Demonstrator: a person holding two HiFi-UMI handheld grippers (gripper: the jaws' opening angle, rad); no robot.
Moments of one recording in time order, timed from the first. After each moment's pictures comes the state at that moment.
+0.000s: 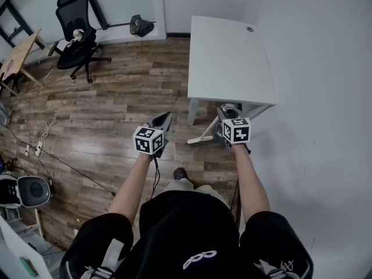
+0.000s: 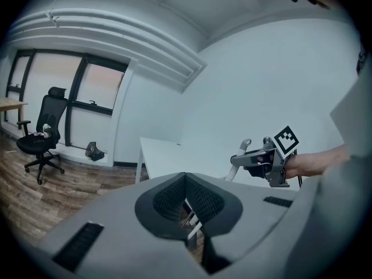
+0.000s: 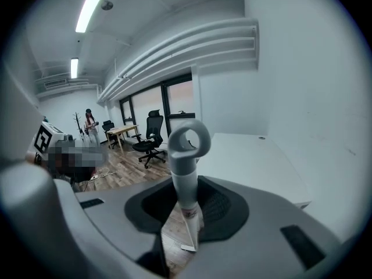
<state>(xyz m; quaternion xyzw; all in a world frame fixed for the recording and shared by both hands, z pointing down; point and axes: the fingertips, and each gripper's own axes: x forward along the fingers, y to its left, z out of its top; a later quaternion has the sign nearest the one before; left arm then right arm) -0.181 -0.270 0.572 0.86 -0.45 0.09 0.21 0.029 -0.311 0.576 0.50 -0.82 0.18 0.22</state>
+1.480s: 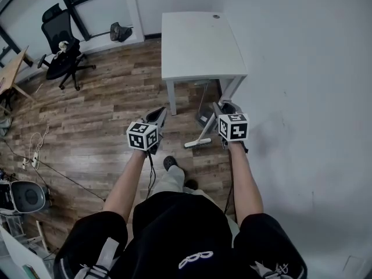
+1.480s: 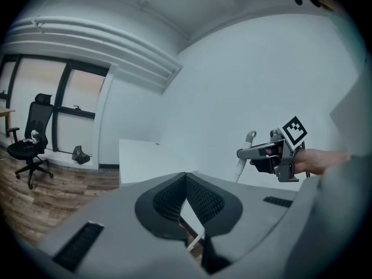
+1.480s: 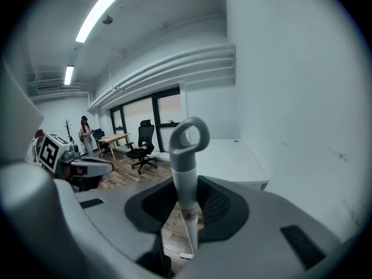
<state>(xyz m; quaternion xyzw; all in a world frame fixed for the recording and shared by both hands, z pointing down) -0.070 -0.113 0.533 0.89 -0.40 0.10 0.18 0.136 -0.115 0.510 0.56 -0.79 0.17 0.18</state>
